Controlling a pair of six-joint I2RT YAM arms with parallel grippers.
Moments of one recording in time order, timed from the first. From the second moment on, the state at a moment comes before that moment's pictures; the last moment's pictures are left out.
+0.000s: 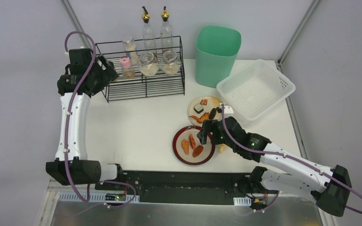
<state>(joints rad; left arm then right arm) 0.10 1.34 1.62 -0.97 -0.05 -0.56 0.97 0.91 0.66 -0.41 0.28 0.66</state>
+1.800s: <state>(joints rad) -0.59 1.25 0.82 -0.50 0.16 -0.64 0.97 0.84 0.70 -1.00 0.29 1.04</state>
